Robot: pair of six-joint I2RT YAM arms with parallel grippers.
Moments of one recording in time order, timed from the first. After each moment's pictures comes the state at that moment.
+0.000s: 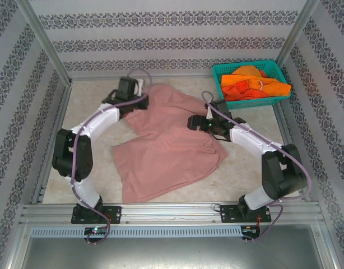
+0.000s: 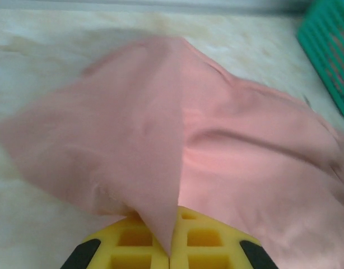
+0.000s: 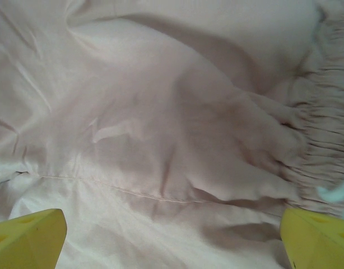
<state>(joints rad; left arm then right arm) -0.31 1.76 1.35 -0.30 0.14 -0.23 0.32 1.52 0.96 -0.30 -0.20 0.47</state>
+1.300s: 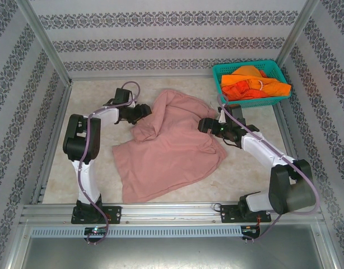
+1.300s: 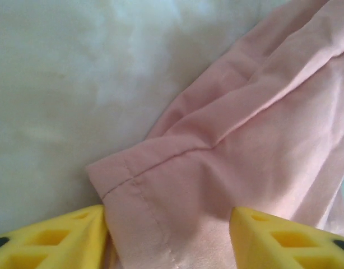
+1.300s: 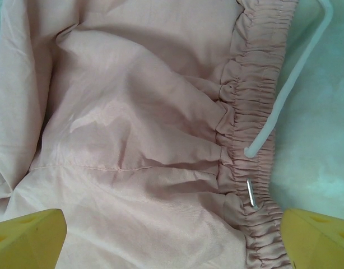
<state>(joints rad) -0.15 2.05 1.36 -0.23 0.51 -0.63 0.22 1.38 0.84 -0.30 -0.26 0.47</state>
